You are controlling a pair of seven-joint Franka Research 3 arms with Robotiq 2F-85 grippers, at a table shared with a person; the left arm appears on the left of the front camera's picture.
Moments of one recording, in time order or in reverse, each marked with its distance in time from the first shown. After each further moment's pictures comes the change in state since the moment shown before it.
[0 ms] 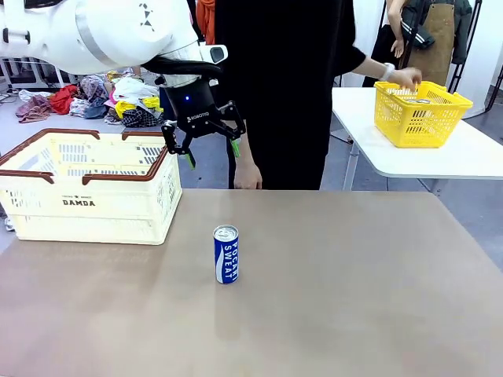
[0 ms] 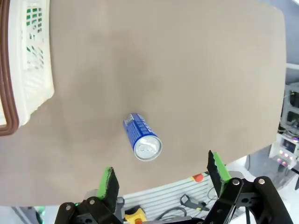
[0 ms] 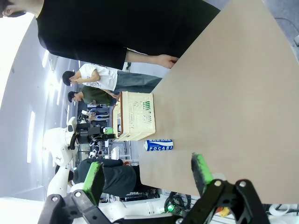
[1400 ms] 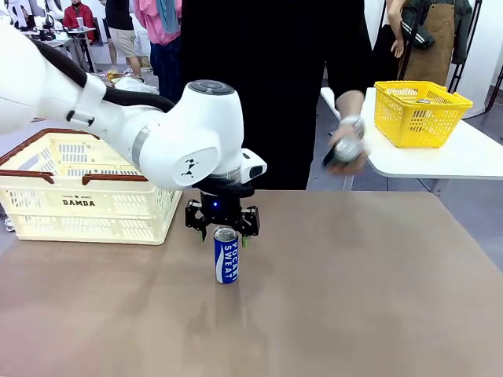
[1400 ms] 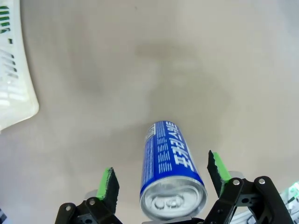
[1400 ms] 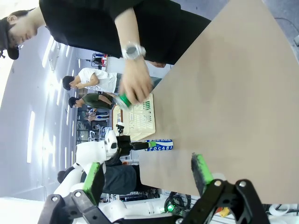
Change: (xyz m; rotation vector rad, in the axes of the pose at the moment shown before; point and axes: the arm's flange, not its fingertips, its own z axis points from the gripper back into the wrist) left arm -0.068 -0.007 -0.175 0.273 -0.063 -0.253; right arm 0.000 0.000 0.000 0.000 0.000 0.000
